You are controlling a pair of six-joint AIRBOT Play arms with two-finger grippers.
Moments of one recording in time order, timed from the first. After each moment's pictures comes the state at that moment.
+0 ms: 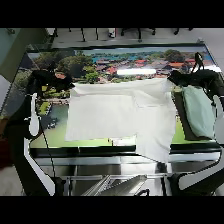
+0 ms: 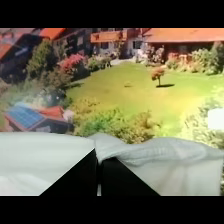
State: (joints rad) left arm 0.08 -2.14 2.01 -2.17 1.15 1.65; right arm -0.28 -1.77 1.53 2.36 -0.85 -1.99
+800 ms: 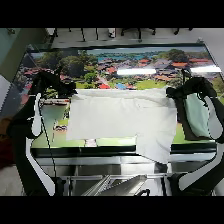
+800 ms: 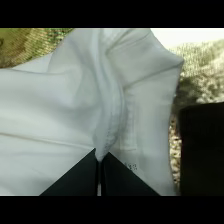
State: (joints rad) left arm 0.05 -2.14 2.01 -2.06 1.24 1.68; right arm -0.25 -1.86 1.51 1.99 -0.96 -1.85
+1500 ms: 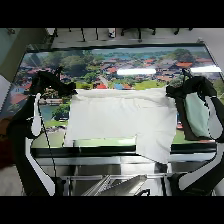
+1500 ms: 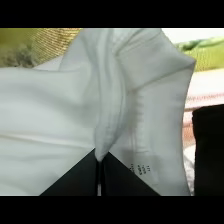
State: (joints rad) left arm 0.06 -2.14 2.02 -2.09 1.27 1.69; right arm -0.26 -1.86 1.53 2.04 -0.97 -1.82
